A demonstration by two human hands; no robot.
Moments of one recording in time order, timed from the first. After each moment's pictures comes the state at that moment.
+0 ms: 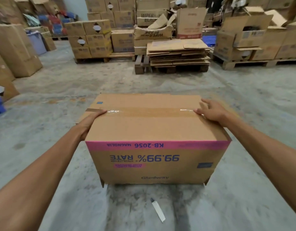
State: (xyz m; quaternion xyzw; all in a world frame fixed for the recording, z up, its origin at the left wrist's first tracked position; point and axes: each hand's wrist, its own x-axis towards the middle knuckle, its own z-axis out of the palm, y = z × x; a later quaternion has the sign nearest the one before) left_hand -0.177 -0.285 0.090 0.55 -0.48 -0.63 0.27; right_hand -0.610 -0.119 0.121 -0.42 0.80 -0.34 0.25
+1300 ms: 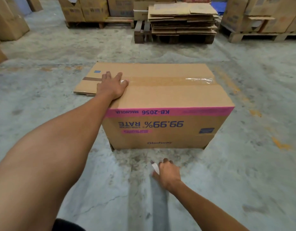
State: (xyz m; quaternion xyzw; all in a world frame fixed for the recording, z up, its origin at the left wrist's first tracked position) left_hand -0.242 -0.264 0.078 0.61 -0.78 -0.09 0.07; right_hand -0.375 0.015 -0.126 -0.58 0.79 0.05 0.18
